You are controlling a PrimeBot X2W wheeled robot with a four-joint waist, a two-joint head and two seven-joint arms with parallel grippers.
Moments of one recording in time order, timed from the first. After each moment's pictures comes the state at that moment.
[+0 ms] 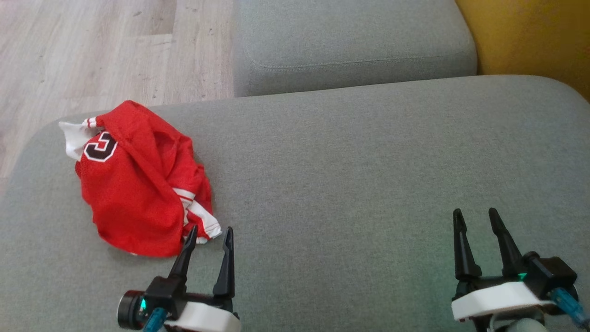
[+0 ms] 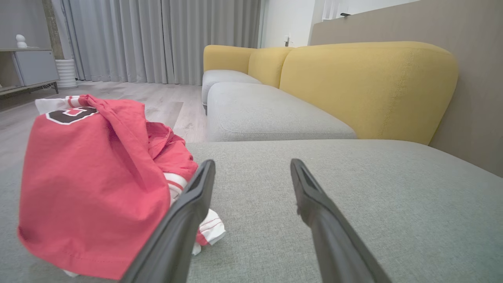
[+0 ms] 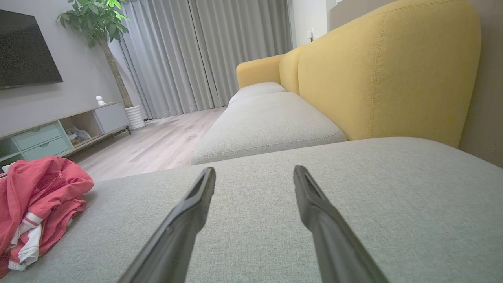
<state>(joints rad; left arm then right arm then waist) -0.01 0.07 -0.32 0.30 -0.24 0.03 -0.25 0.07 -0.04 0.02 0.21 0.19 0.13 -0.25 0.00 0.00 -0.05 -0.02</state>
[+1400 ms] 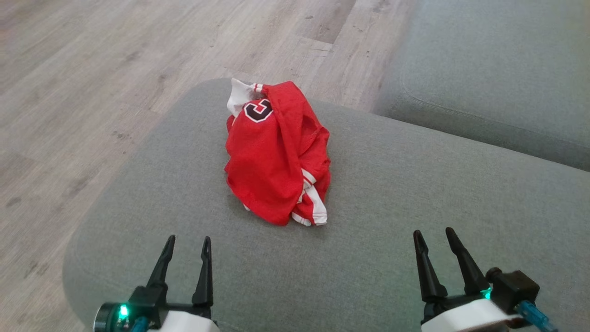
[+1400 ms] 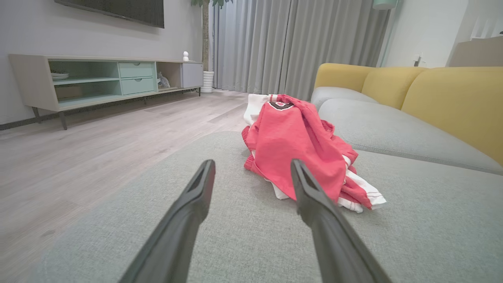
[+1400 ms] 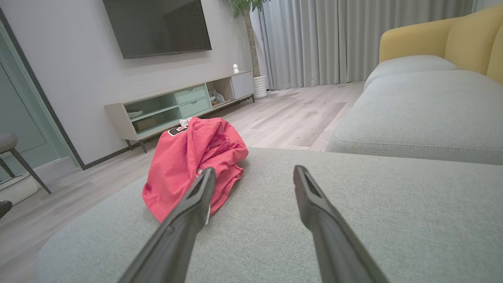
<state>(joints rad) 0.03 0.06 -0.20 0.32 -0.14 -0.01 -0.25 0.11 -0.04 0.17 0.22 0.27 0.13 -0.25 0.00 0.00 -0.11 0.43</state>
